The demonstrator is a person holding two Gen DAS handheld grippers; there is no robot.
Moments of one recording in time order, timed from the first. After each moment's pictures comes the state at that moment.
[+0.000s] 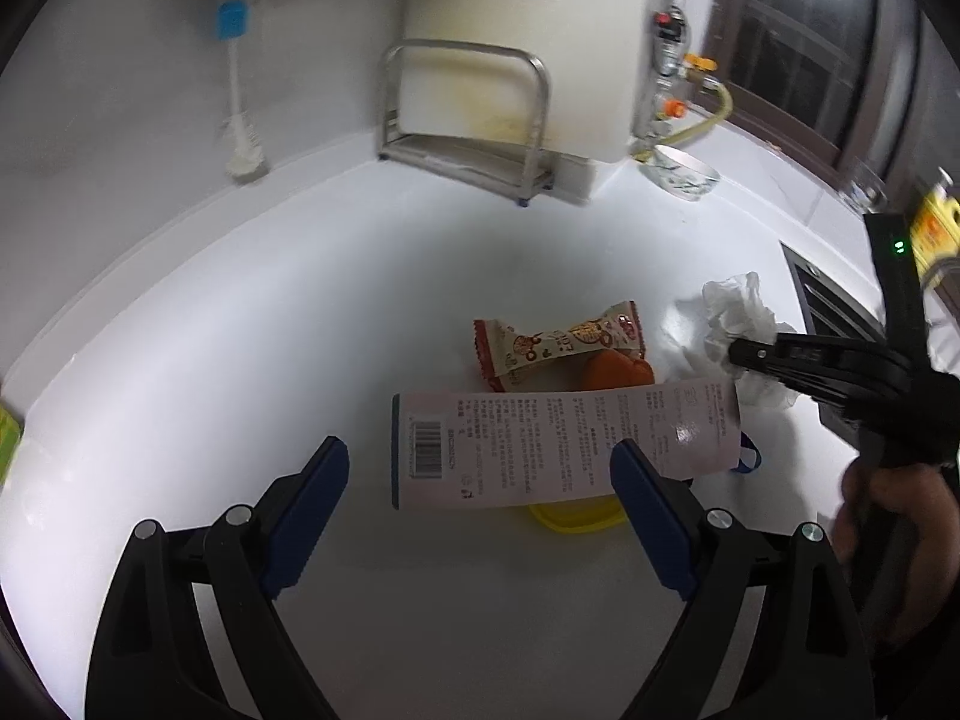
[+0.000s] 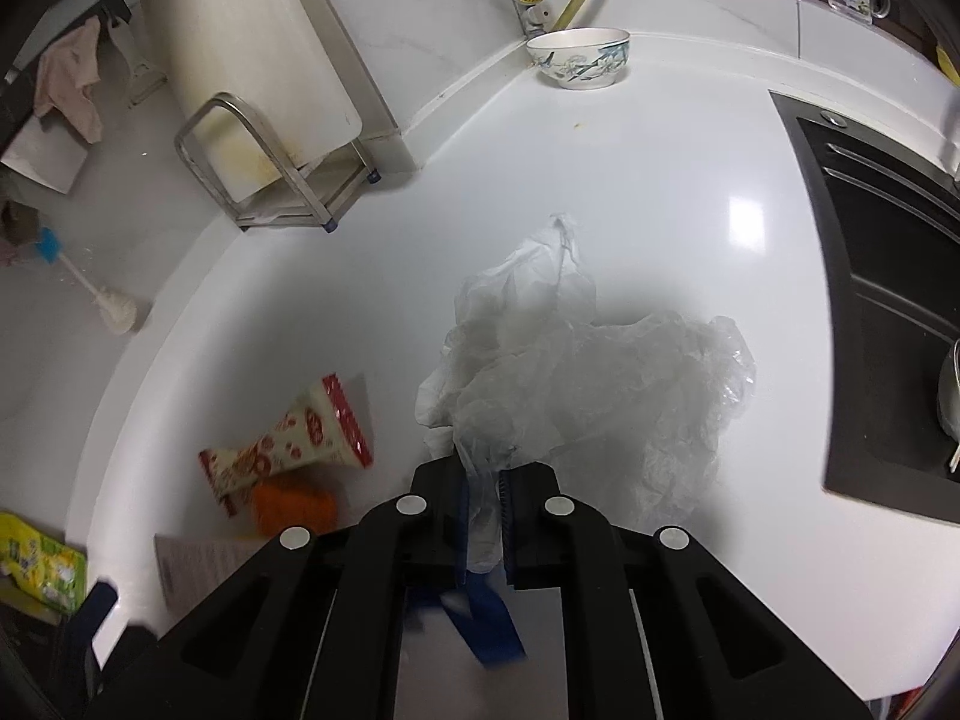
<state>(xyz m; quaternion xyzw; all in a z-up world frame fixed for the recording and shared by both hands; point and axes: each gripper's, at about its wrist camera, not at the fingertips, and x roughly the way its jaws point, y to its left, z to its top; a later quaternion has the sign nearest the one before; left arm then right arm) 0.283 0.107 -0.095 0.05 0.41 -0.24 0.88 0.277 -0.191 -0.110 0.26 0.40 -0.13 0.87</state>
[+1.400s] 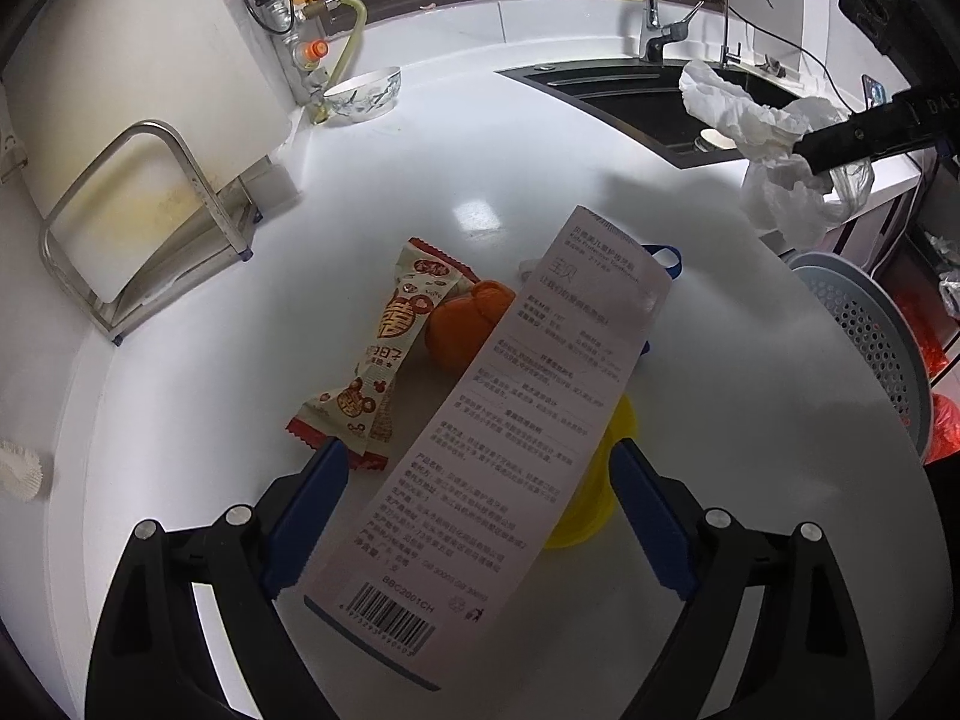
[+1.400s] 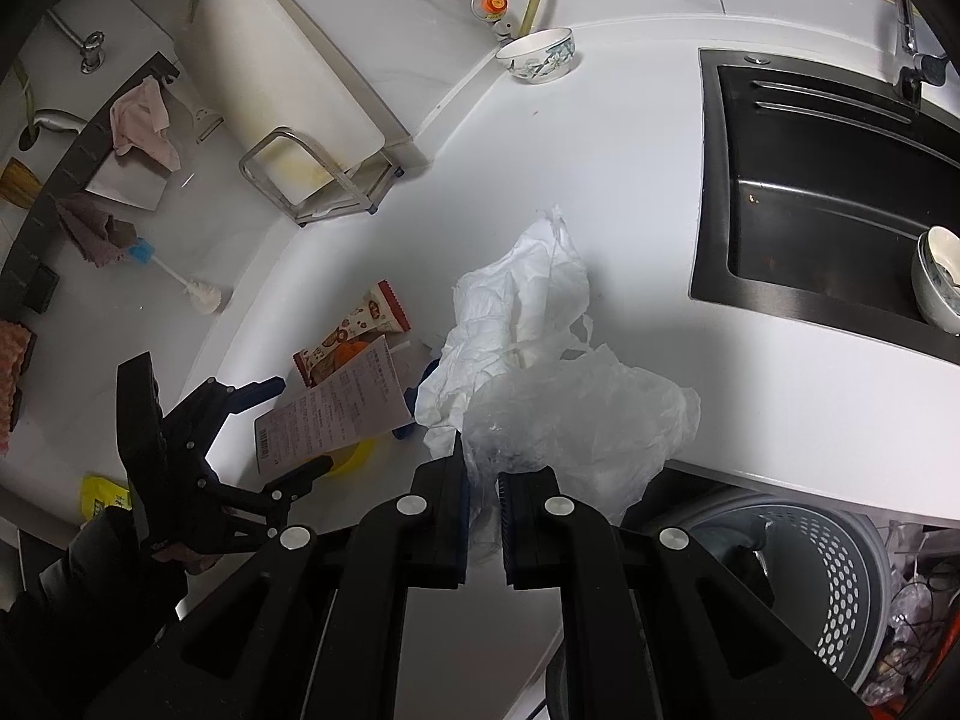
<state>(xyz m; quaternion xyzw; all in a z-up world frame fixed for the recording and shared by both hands) 0.306 0.056 -0.132 0.34 0.31 -0.53 0.71 0.140 -0.181 -0.076 0.33 0.39 -0.09 0.85</state>
